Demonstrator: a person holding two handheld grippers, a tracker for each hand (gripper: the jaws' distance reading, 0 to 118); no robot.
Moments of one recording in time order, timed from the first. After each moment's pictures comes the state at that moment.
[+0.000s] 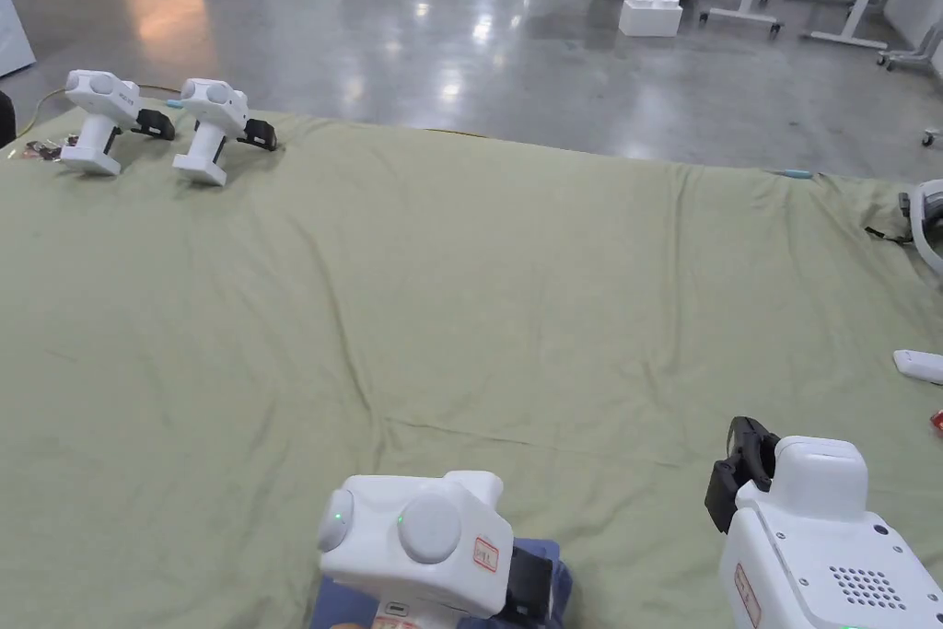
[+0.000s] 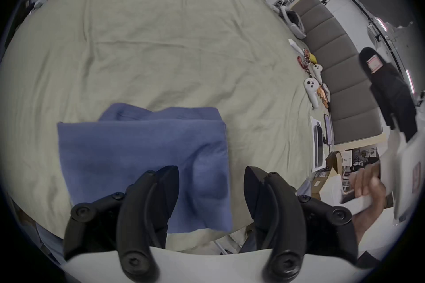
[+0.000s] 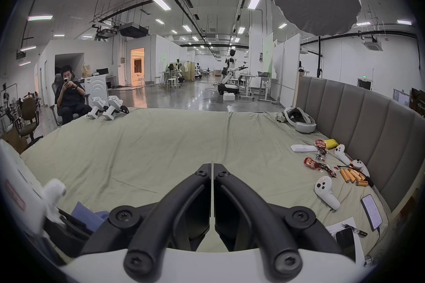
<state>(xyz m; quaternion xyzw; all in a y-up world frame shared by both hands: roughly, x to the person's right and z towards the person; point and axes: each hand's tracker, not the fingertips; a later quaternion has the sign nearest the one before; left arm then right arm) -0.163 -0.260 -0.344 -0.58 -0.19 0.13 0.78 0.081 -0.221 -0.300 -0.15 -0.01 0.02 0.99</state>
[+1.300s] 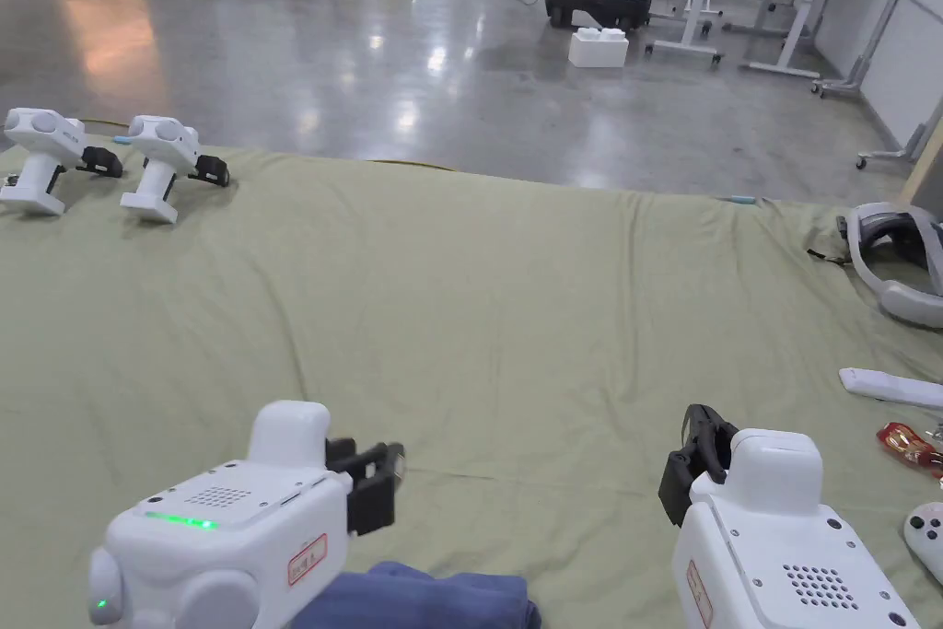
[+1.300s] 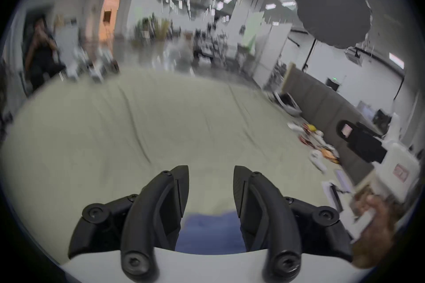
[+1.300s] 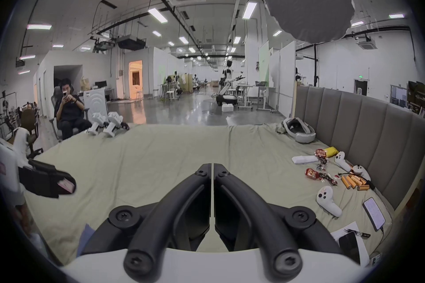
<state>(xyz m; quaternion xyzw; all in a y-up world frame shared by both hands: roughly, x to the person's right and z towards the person) -0.248 -0.194 -0.325 -0.25 -0.11 0.08 0.96 0.064 -0.190 -0.304 -0.10 -0.02 0.00 0.99</state>
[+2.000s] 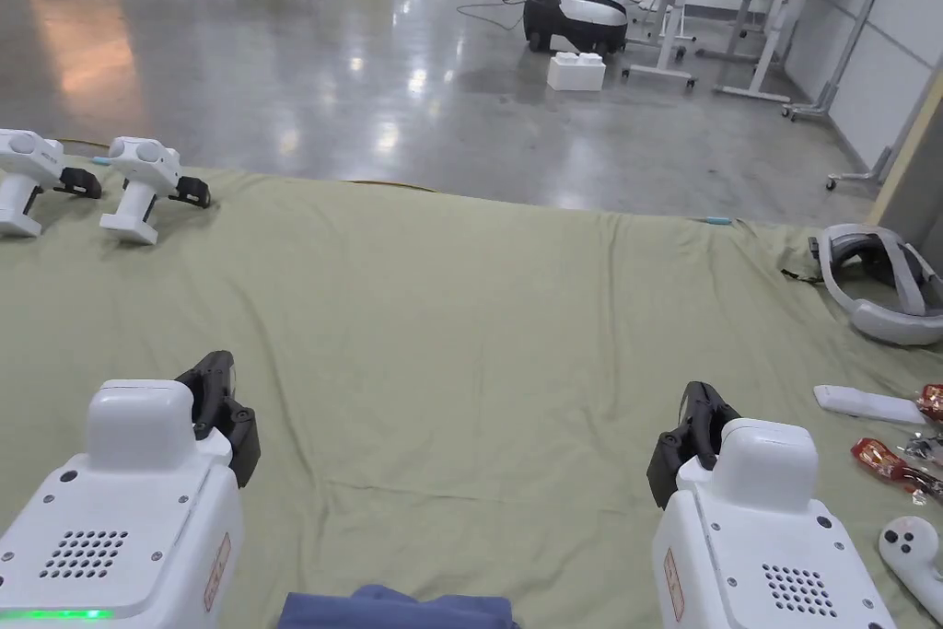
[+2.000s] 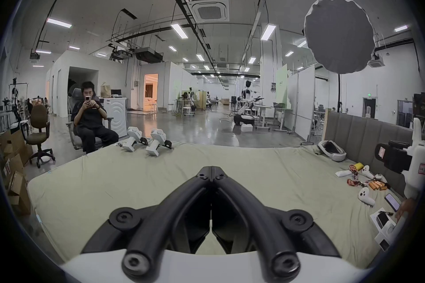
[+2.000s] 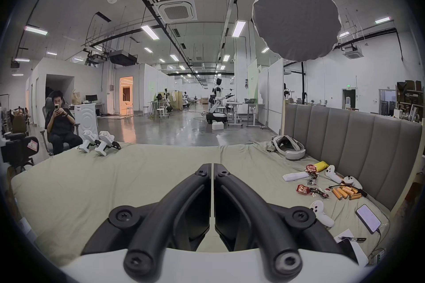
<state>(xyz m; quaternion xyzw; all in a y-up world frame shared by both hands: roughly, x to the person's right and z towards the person) -0.274 -0.161 -0.297 -0.05 0.04 0.02 1.00 0.052 -0.168 -0.298 -0.04 -0.06 0.00 1.00</state>
